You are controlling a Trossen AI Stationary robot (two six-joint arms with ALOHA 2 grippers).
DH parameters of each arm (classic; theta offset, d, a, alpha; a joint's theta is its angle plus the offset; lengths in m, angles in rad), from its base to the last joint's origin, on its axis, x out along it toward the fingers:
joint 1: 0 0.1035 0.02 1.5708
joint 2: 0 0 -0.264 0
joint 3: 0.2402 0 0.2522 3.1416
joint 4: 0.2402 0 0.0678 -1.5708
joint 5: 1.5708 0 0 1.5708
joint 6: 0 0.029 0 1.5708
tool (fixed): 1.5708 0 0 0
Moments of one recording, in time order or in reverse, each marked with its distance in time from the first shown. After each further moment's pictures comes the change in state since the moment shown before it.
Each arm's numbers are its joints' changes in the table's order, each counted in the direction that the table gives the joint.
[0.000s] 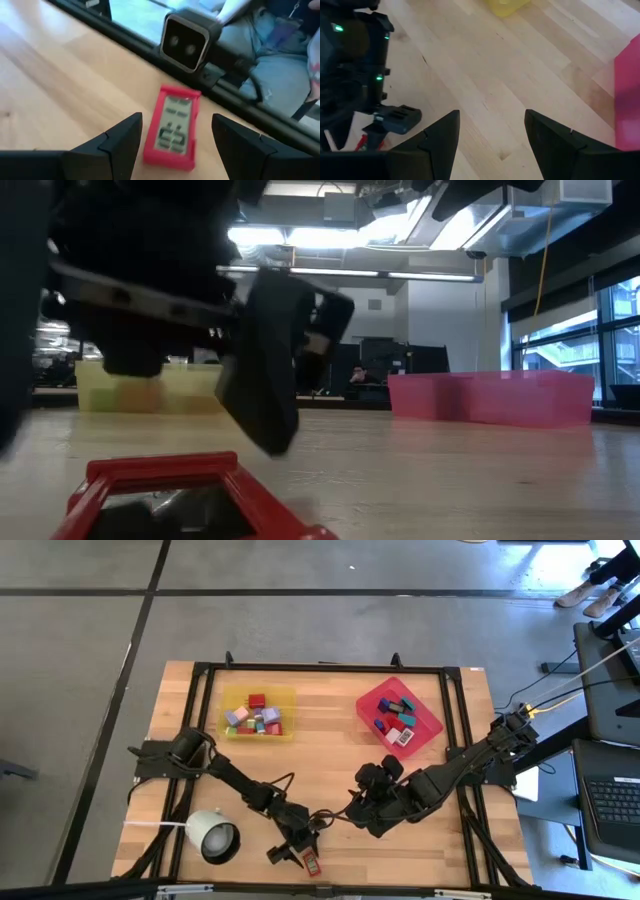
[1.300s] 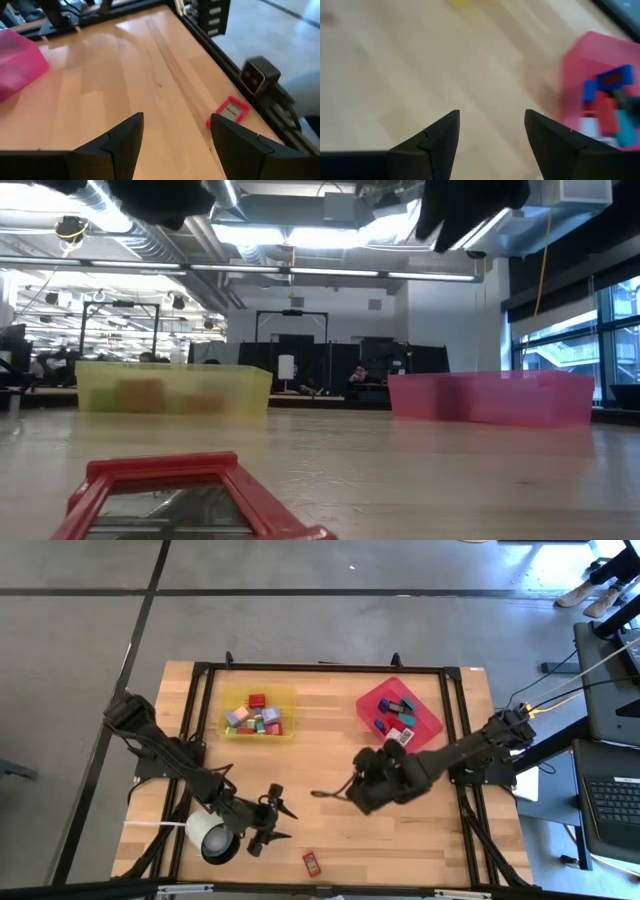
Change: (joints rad) left arm -0.208 0.582 -0.231 0.310 -0.821 -0.259; right arm -0.126 0.001 0.000 0.156 -0.034 -0.072
